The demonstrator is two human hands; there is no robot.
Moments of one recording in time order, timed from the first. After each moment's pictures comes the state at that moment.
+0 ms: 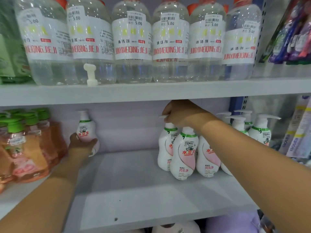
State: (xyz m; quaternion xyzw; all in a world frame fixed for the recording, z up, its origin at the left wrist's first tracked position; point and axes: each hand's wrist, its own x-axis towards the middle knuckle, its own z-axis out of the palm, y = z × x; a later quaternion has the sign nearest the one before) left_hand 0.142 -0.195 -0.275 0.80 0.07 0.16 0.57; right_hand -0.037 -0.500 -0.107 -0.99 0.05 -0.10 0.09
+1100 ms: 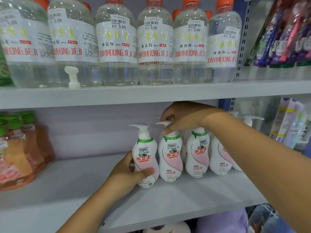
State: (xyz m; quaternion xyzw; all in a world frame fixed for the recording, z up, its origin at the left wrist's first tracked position) left_hand -0.024 -0.320 -0.278 0.78 -0.21 -0.08 0.58; right_hand -0.080 -0.537 -0.096 -1.00 -0.05 -0.05 0.06
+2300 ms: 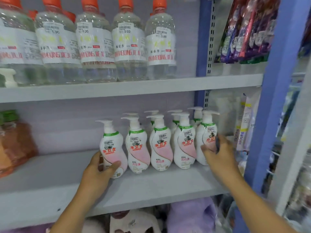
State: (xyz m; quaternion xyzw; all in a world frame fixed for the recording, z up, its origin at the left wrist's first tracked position) left_hand -0.073 -0.369 -0.299 0.78 -0.09 0.10 0.61; right_hand -0.177 -0.716 -0.282 -0.81 0.23 -0.36 0.40
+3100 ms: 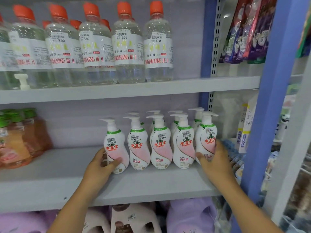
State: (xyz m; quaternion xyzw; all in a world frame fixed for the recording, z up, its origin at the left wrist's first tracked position) left_hand -0.074 -0.365 -0.301 0.79 -0.09 0.09 0.60; right_hand -0.168 -0.722 -0.301 -0.82 0.19 -0.34 0.41
